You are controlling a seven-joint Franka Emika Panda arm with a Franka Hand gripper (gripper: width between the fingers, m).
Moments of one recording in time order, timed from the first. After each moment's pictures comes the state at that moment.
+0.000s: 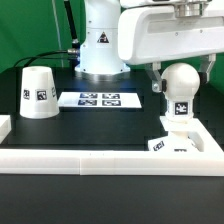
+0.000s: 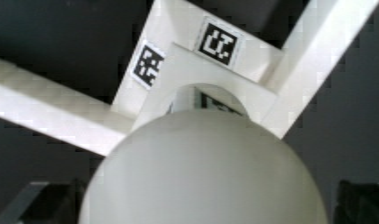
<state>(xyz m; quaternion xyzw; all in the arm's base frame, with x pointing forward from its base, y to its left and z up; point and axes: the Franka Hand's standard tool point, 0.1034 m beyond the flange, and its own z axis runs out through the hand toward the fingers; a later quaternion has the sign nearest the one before) 0.606 0.099 0.118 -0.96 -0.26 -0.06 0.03</state>
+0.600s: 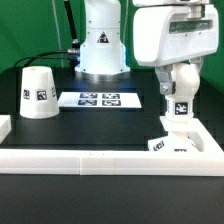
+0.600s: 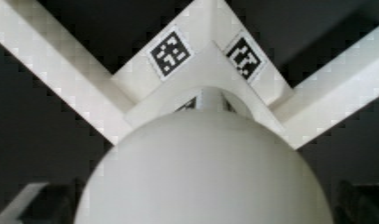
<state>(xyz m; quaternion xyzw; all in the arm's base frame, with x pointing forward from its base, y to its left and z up) 0.606 0.098 0.113 -0.89 -0.45 -0.05 0.00</state>
